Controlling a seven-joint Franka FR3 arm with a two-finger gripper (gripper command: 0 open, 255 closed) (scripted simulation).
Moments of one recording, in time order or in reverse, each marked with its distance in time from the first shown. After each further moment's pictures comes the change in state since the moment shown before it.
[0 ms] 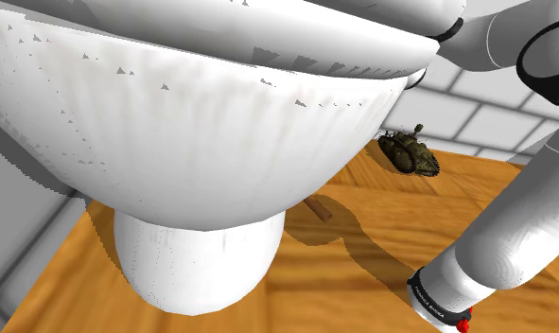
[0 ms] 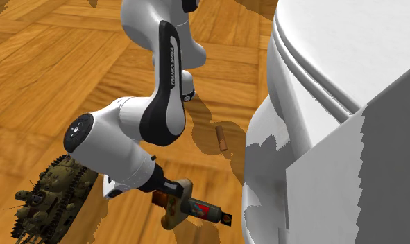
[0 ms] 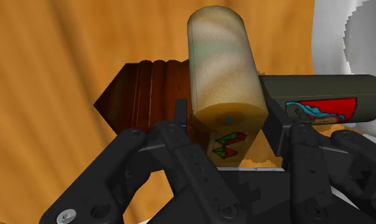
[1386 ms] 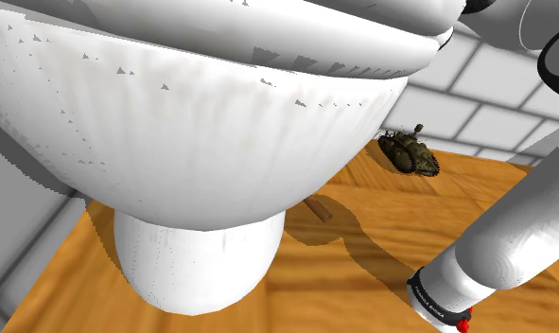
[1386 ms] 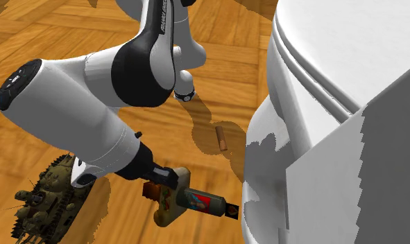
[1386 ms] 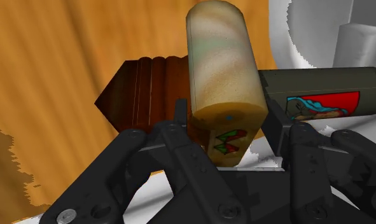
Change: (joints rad) arm -0.003 -0.073 -0.009 0.192 -0.075 -0.241 0.113
